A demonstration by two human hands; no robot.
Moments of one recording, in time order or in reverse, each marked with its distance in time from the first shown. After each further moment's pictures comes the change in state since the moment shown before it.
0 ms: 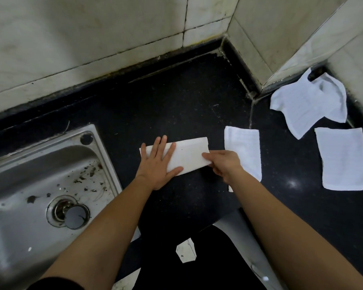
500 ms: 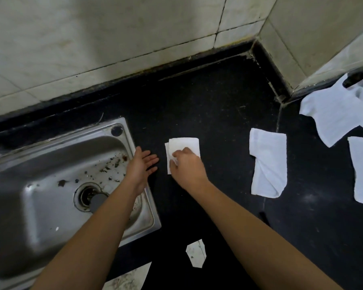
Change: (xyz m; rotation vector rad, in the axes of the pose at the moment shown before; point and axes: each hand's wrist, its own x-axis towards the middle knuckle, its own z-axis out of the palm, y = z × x) left_hand -0.071 -0.055 -0.039 -1.909 0.216 -0.859; right_hand -0.068 0.018 0.137 -0.997 -0.061 -0.890
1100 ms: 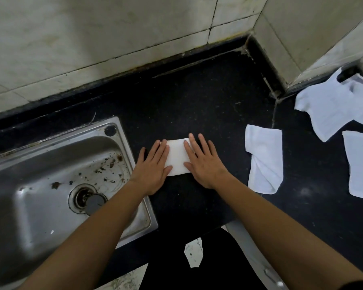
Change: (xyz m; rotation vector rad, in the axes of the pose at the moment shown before) left_hand 0.022 -0.033 -0.003 1.910 -0.157 0.862; right_hand 0.010 0.086 0.004 -0.532 -0.154 -0.245
